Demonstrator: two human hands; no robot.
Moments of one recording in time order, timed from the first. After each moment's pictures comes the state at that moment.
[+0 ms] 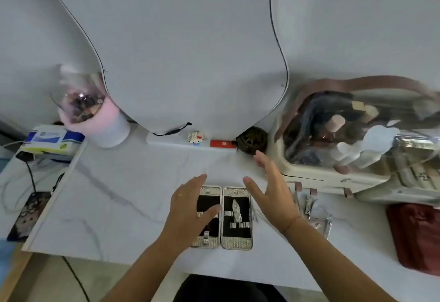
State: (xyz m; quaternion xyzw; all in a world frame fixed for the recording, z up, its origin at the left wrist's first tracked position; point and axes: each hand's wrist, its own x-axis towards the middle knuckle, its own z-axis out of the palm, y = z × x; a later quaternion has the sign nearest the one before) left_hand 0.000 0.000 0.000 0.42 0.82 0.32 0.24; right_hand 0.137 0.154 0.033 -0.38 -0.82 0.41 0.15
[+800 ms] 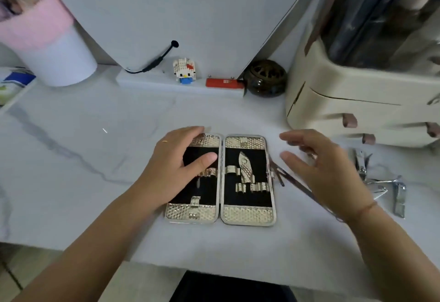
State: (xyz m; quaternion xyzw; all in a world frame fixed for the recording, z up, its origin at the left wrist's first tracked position) left_hand -0.026 0.012 -0.132 0.50 0.78 0.36 0.11; right_hand 0.190 0.165 -0.097 -0.34 -0.86 0.31 0.22
